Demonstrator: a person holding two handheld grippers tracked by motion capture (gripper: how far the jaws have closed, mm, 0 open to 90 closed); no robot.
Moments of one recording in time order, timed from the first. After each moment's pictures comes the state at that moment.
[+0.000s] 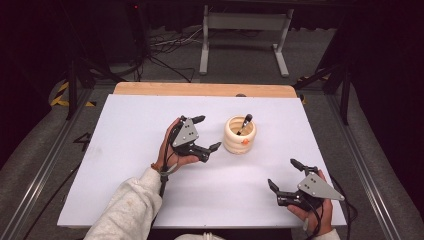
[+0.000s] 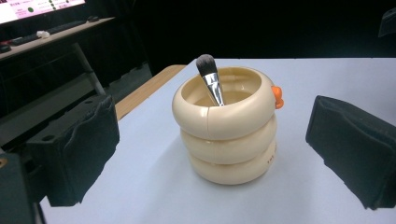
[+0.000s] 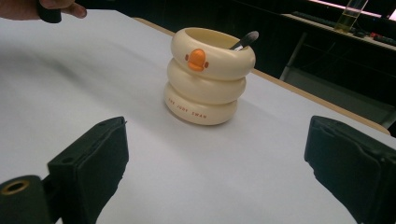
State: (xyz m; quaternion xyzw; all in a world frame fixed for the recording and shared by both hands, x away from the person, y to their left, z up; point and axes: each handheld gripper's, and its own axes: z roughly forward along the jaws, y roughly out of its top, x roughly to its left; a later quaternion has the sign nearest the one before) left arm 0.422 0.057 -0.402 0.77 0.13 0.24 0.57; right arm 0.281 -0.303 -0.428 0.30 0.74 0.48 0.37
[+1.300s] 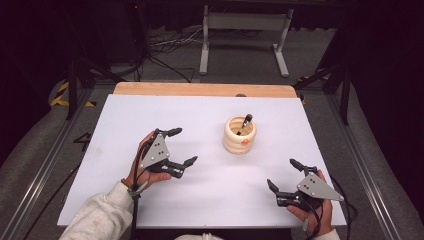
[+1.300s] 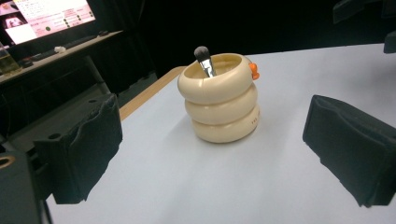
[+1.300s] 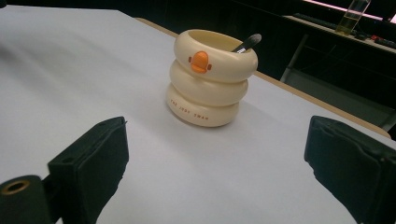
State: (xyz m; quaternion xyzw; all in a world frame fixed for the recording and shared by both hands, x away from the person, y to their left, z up) left arm 0.376 0.123 -0.409 0.77 0.11 0.26 0.58; right arm 0.280 -0.301 -0.427 0.29 0.74 0.48 0.37
